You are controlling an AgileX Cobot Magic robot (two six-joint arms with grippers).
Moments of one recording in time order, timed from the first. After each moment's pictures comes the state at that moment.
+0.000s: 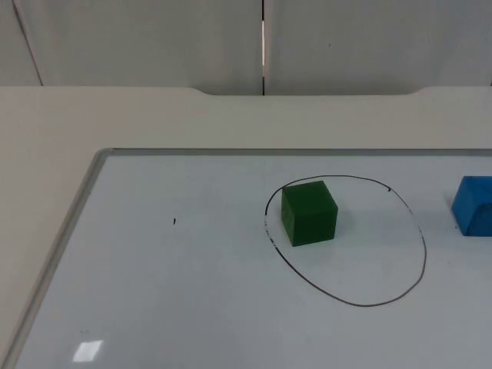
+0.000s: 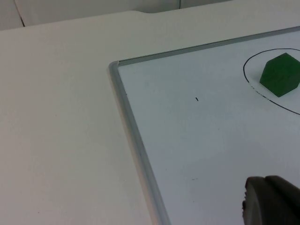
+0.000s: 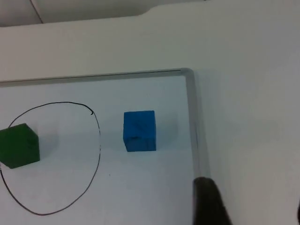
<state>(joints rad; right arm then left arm) 0.05 0.65 -0.86 -0.07 0.98 0.17 -0.36 0.00 -0.50 0.02 1.08 -0.07</state>
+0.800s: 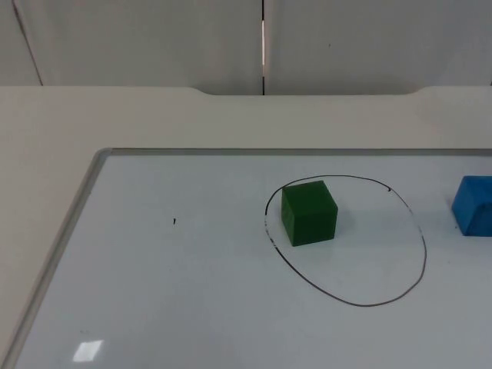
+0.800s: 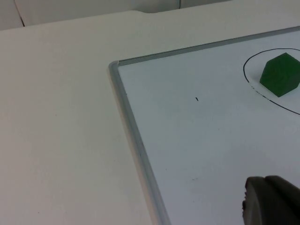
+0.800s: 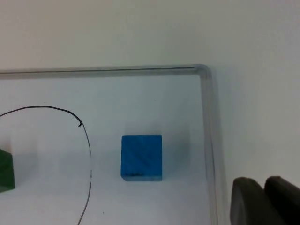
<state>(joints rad) 0.05 1.20 -0.99 -0.07 0.73 0.16 -0.36 0.00 -0.50 0.02 1.08 -0.07</state>
